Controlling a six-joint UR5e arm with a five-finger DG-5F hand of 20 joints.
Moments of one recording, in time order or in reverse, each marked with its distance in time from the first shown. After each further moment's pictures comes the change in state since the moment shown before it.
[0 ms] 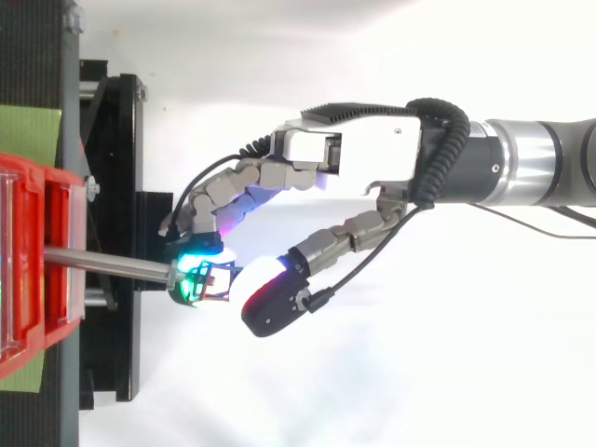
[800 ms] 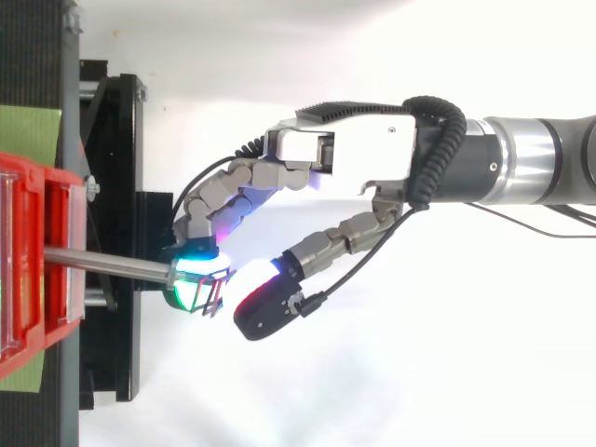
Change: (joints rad) arm -0.002 0.001 0.027 -0.051 -0.010 0.003
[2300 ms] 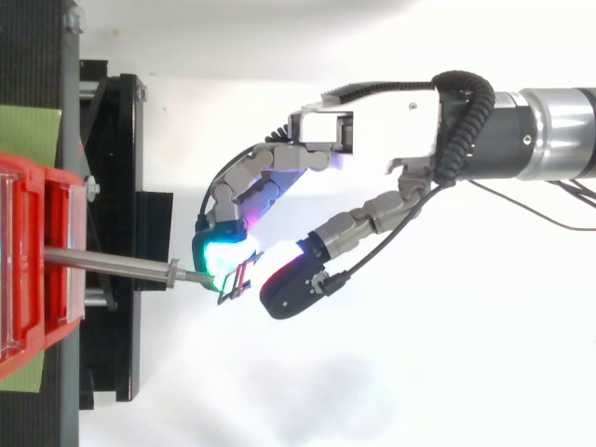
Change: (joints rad) arm -0.033 0.061 -0.009 -0.193 -0.059 0.000
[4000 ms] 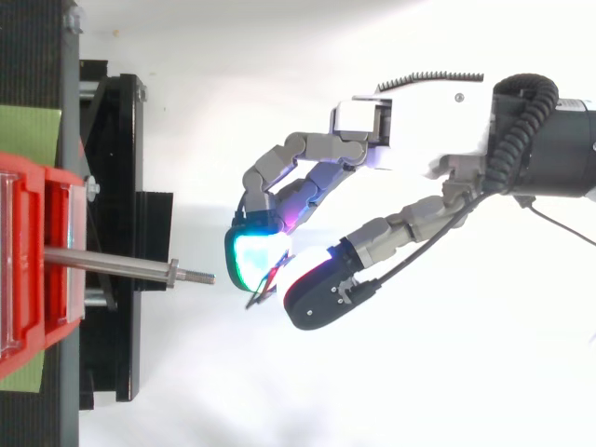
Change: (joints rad) arm 0.046 0.114 0.000 -0.321 0.154 0.149
